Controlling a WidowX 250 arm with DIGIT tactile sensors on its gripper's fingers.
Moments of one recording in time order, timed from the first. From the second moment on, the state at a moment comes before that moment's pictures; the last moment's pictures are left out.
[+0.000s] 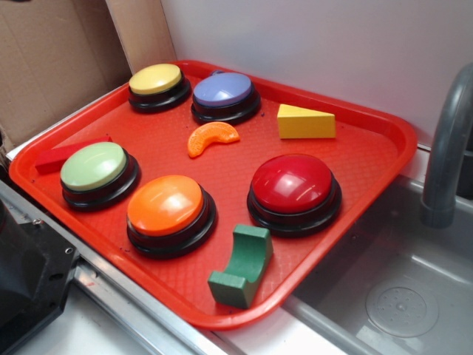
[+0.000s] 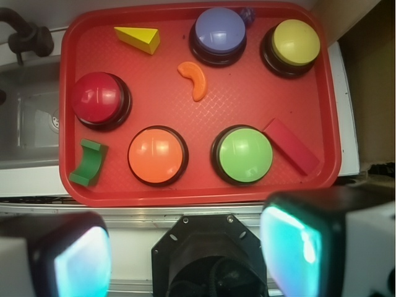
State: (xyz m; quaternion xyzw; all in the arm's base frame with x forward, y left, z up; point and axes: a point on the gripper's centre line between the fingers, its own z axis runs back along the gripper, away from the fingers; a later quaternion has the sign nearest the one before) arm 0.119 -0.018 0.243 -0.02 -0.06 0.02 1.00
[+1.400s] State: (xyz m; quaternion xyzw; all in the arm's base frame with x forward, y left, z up) arm 0.231 -0.004 0.131 -0.02 -0.10 0.19 0.98
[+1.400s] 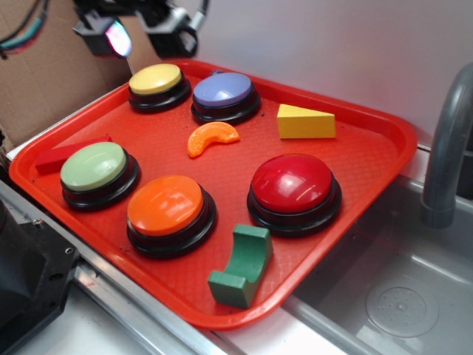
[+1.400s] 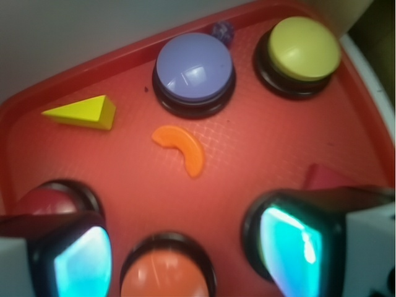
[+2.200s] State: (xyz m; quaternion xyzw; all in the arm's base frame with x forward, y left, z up) arm 0.261 0.010 0.037 0.02 -0.07 0.22 0.97
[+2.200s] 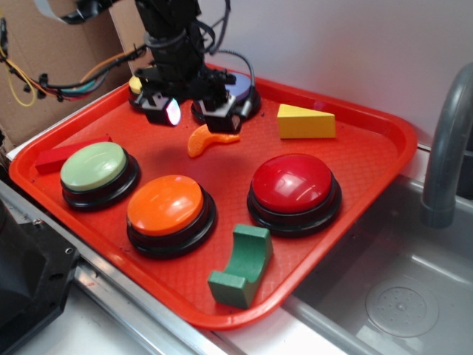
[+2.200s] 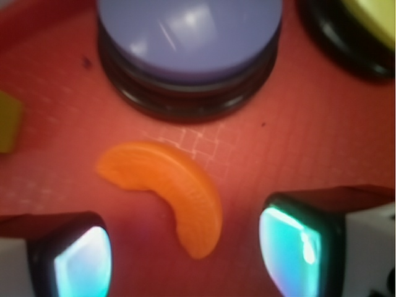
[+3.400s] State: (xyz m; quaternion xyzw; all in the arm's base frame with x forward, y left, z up) arm 0.267 0.021 0.014 0.00 -0.08 0.25 0.96
